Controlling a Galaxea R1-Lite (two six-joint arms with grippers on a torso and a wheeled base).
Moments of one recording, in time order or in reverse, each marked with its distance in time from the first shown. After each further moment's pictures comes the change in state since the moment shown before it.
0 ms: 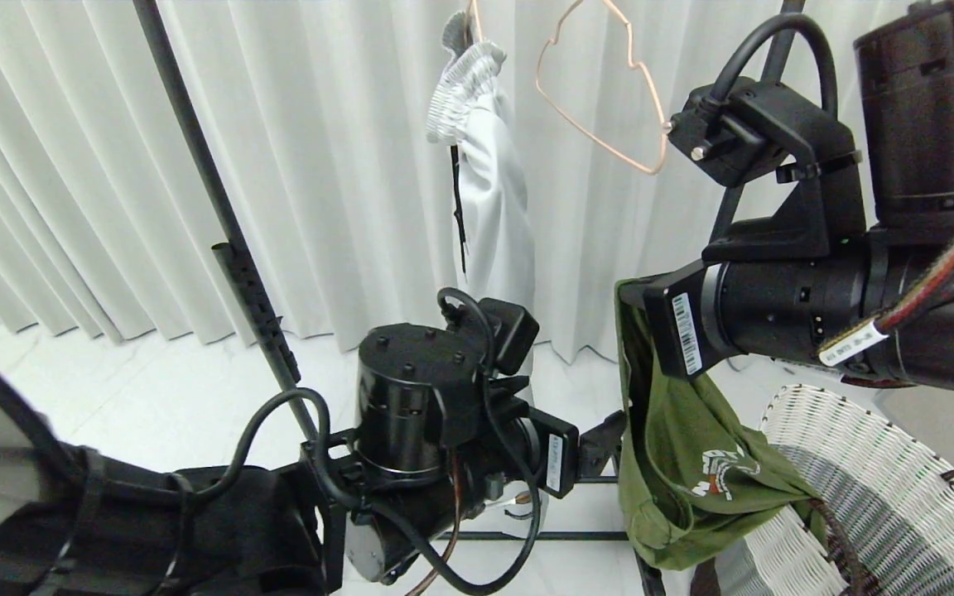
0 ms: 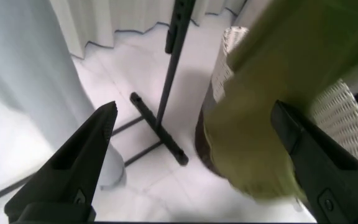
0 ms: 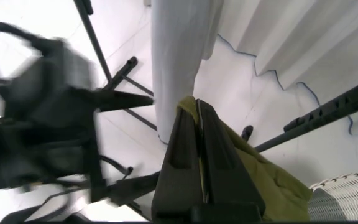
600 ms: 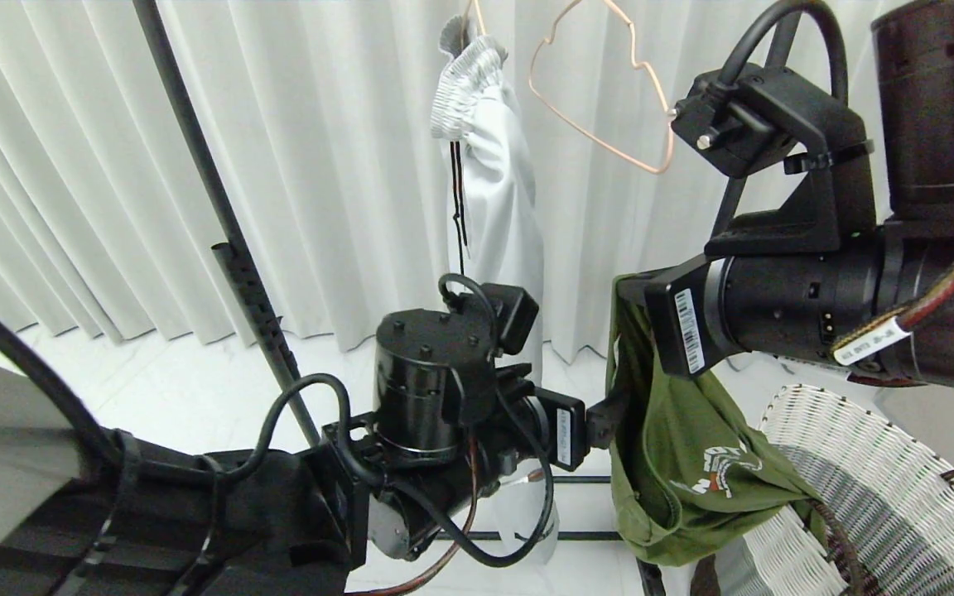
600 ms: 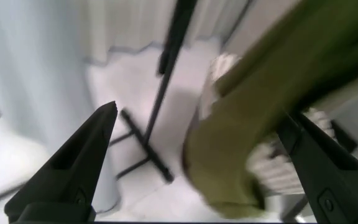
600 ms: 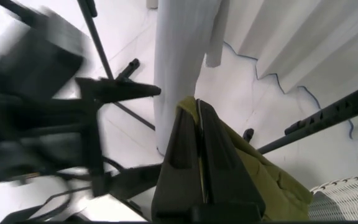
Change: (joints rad) left arm 0.009 0.054 -0.059 0.001 0.035 -0.051; right arm 0.016 -0.007 -0.009 0.000 -0.003 -0.005
